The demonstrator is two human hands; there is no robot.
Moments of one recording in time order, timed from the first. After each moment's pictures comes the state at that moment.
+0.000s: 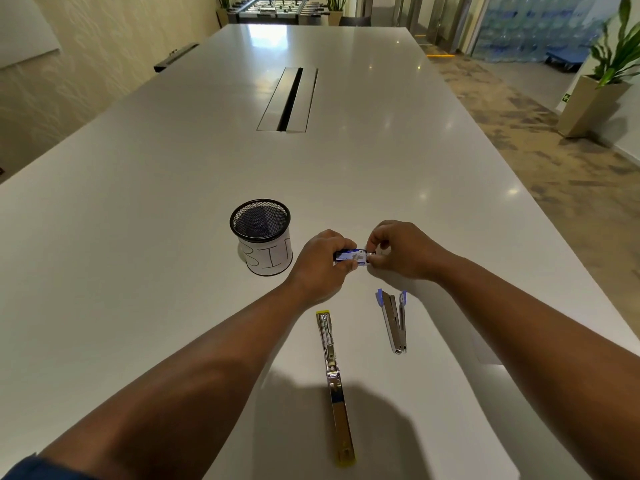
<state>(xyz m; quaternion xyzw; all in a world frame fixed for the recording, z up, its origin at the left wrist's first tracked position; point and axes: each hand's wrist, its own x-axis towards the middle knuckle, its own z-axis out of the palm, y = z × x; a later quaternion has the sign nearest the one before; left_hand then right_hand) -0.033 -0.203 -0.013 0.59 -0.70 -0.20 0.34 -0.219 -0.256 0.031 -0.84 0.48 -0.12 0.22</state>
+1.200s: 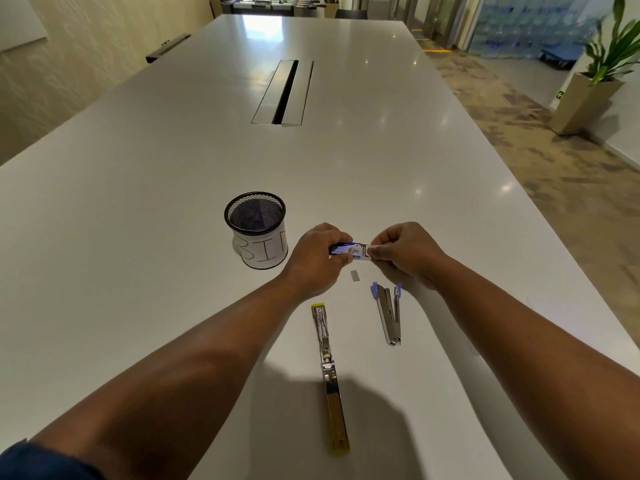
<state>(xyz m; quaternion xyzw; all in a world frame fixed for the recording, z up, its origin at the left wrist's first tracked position) -0.032 -0.205 -0.014 0.58 -0.71 -0.20 0.34 -0.225 -0.247 0.019 -0.64 0.62 -0.23 0.40</state>
